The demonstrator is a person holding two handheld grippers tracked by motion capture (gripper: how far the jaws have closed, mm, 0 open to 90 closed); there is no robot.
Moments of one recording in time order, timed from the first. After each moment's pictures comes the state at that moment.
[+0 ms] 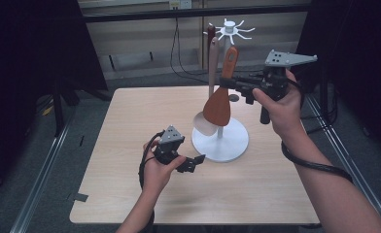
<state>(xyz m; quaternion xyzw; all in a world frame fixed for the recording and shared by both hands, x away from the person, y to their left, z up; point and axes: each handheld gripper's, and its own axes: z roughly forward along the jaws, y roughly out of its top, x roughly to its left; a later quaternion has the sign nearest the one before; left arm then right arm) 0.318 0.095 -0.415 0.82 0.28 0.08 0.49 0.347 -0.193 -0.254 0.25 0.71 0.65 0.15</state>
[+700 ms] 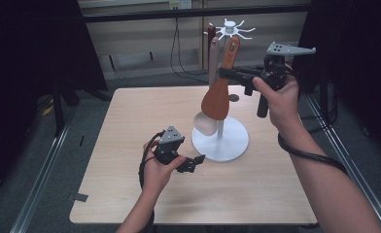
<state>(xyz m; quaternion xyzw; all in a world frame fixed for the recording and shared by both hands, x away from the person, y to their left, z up) 0.318 0.095 -0.414 0.82 0.28 0.09 0.49 0.368 -0.197 -0.252 0.28 0.68 0.67 0.12</state>
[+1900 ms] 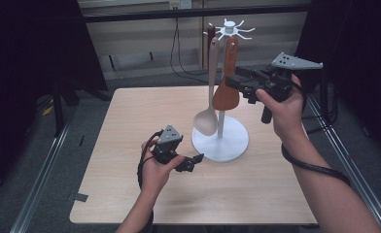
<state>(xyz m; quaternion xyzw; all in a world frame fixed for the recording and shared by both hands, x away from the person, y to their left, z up) 0.317 0.097 -0.410 0.82 0.28 0.10 0.49 0.354 -0.207 -0.270 0.31 0.67 0.65 0.20</state>
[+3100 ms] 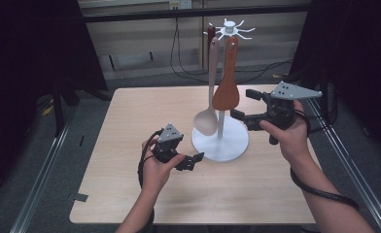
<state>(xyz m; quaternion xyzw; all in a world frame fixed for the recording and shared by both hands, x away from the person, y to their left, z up) 0.320 0.096 -0.410 0.82 0.28 0.10 0.49 0.319 -0.216 -0.316 0.30 0.71 0.60 0.22</state>
